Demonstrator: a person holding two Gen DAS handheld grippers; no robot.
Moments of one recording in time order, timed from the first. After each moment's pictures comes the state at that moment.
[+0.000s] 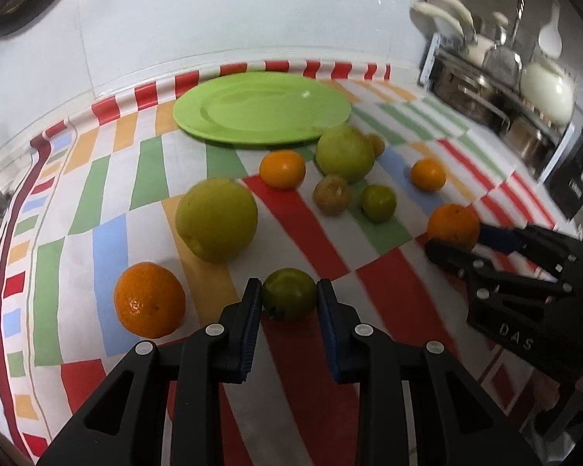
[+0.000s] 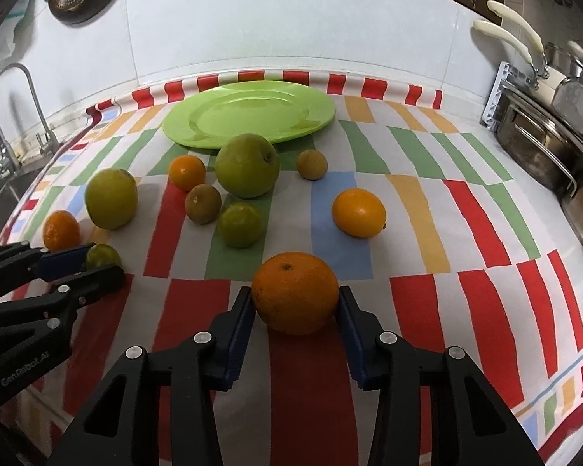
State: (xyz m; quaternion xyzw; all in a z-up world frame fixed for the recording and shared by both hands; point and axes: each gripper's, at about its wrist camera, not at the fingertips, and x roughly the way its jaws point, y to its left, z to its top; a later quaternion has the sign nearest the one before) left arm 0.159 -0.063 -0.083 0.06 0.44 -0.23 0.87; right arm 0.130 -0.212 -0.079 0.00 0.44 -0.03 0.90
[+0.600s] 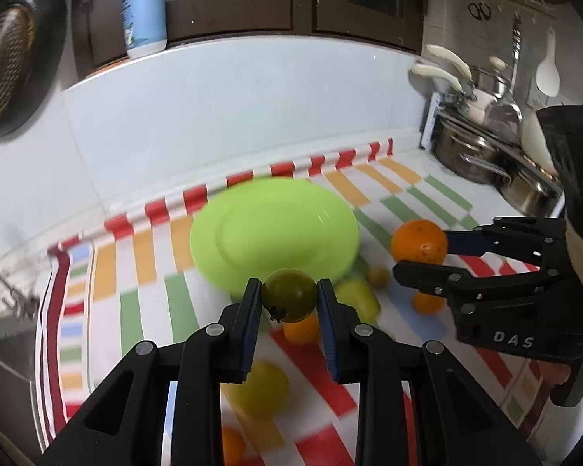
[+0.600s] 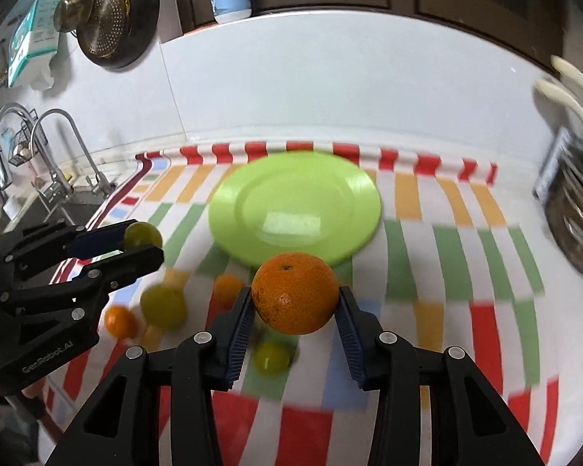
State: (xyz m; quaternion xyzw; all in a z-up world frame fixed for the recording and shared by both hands) left arm 0.236 -0.083 0.013 0.09 0.36 -0.23 0.90; right arm 0.214 -0.215 0.003 0.00 0.42 0.09 0.90
